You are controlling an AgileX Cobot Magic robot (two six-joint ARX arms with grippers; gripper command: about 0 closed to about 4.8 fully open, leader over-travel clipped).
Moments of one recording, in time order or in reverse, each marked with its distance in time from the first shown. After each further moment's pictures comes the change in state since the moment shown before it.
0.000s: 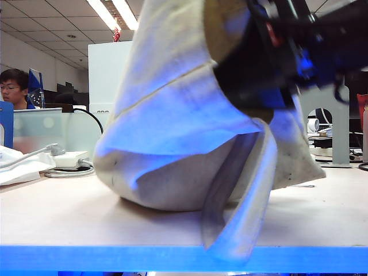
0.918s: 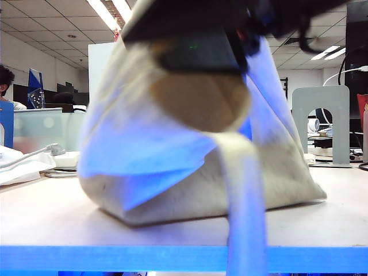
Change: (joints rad) left arm 0.024 0.147 0.002 0.387 -0.025 -0.169; right arm 0.283 -0.022 0.116 -0.205 0.109 -0.060
